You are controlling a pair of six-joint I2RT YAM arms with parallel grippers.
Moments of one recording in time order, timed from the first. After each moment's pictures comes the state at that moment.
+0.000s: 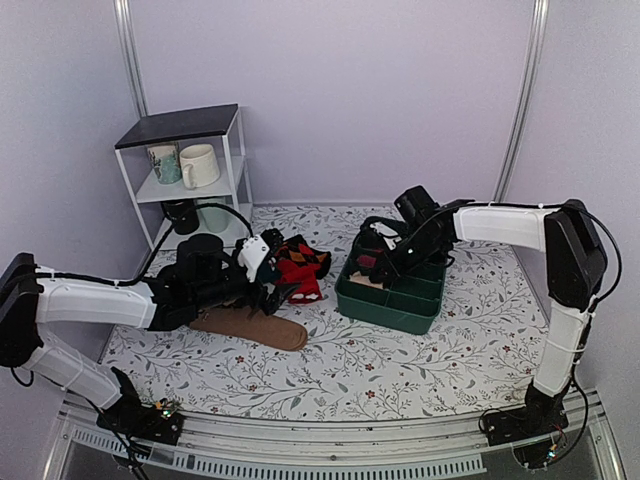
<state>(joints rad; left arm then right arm) -0.79 1.36 0.62 0.44 0.00 0.24 0.58 1.89 1.41 -0.57 -0.43 -0.06</state>
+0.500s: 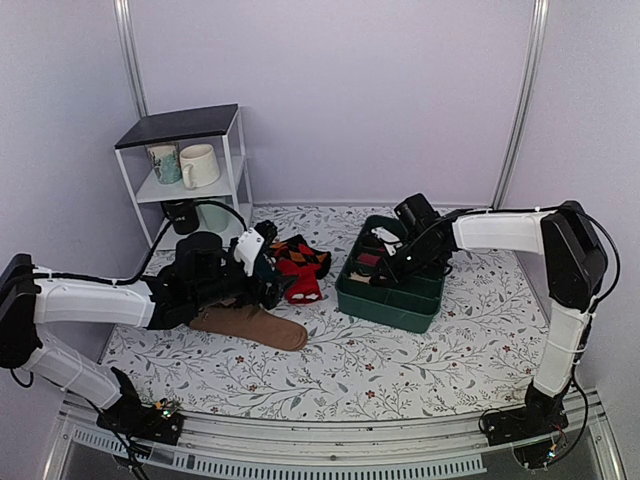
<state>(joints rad) -0.79 1.35 0.63 0.43 -0.07 0.13 0.58 1.90 1.33 -0.46 -0.37 -0.01</state>
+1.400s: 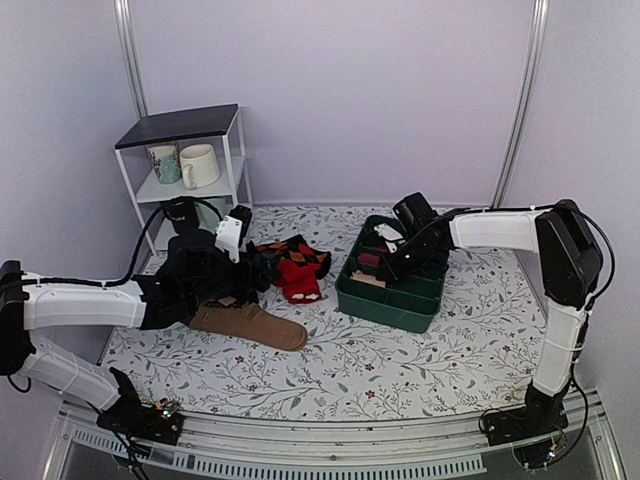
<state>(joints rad) -0.79 1.29 0.63 0.39 -0.33 -0.08 0.57 1.93 1.35 -0.44 -0.21 -0.02</state>
